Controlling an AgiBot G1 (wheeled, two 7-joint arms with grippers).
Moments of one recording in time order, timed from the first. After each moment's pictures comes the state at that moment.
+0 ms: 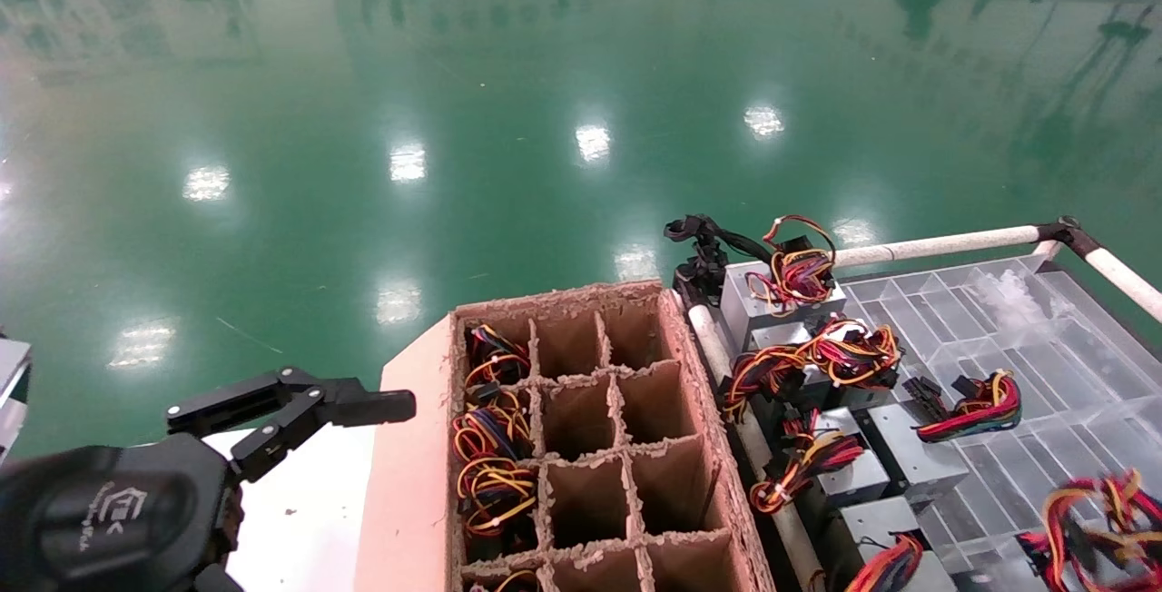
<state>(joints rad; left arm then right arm) -1.09 0.58 0.36 -1.26 0.68 1.46 -0.14 0.57 -0.22 -0.46 0.50 -0.18 -1.56 -0.67</state>
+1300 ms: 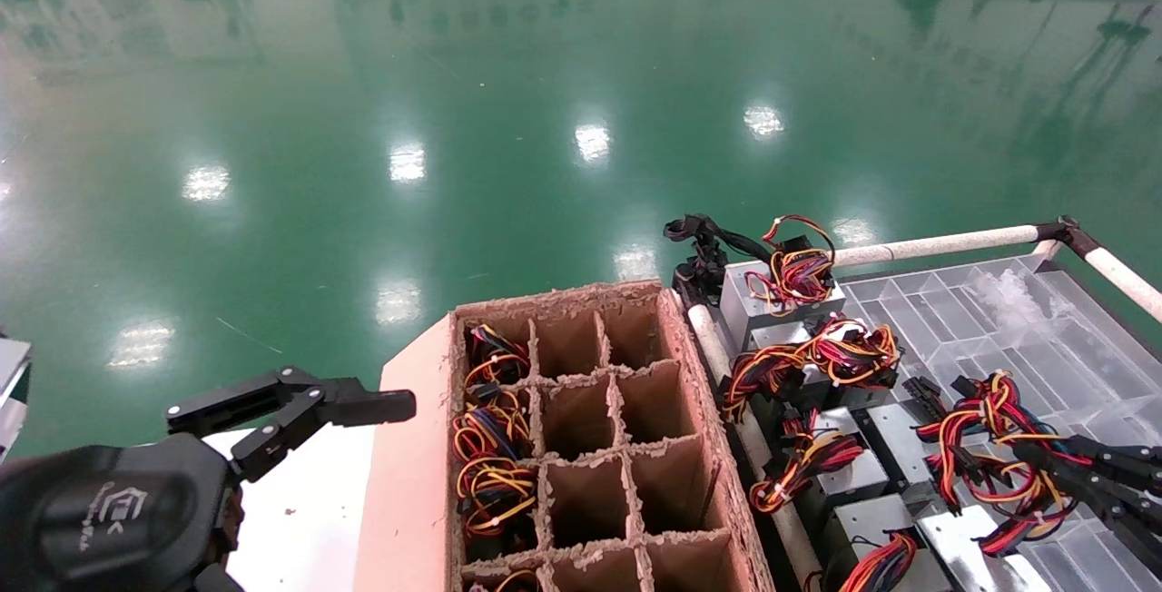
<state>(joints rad) -1.09 0.58 0.36 -1.26 0.67 1.46 -0.14 0.78 -0.32 -0.50 0.64 -0.33 -1.35 -0.61</state>
